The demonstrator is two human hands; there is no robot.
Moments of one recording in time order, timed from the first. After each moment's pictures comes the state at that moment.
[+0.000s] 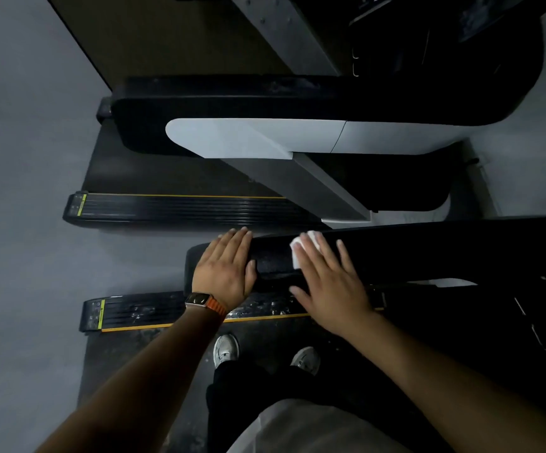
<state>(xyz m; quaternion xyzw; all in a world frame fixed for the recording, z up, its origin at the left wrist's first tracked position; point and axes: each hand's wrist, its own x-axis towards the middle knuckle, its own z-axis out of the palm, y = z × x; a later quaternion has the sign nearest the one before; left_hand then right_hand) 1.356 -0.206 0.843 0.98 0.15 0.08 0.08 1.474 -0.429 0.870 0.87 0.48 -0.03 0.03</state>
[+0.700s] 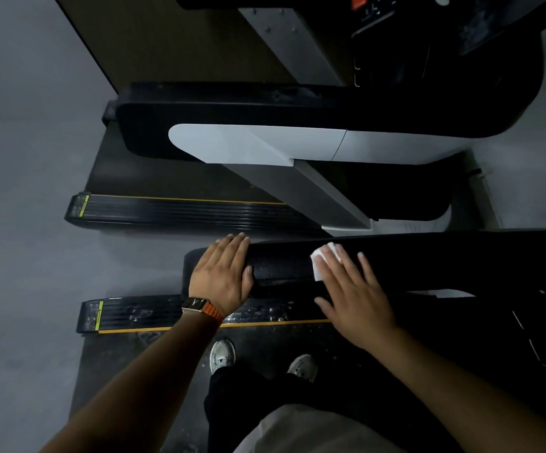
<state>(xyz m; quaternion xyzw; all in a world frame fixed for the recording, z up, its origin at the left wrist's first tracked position) 1.358 -0.207 0.843 0.98 0.16 0.08 0.06 1.494 -0.476 0.866 0.87 0.49 0.01 0.07</state>
